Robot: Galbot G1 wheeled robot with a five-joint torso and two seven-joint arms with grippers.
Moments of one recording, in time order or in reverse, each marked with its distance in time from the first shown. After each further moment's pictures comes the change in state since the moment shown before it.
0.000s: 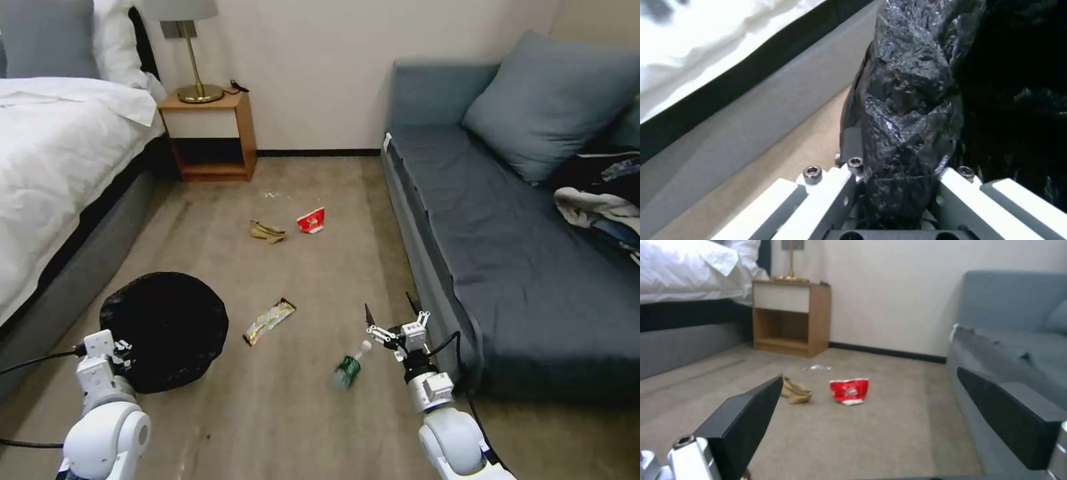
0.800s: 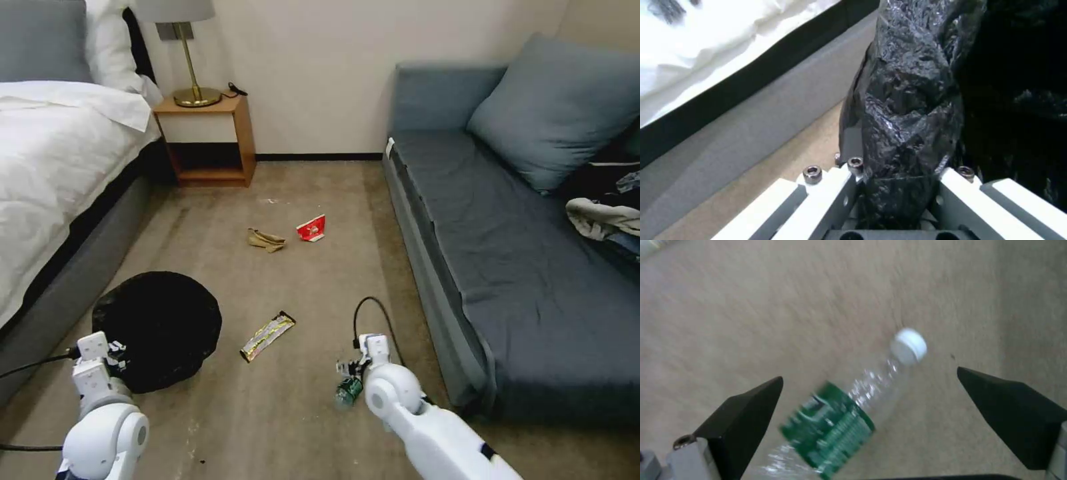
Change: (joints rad) left arm -0.001 -0.001 0.000 0.017 0.003 -0.039 -0.019; right arm 0.342 0.015 -0.381 -0.181 0.680 -1.014 0.618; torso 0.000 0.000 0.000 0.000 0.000
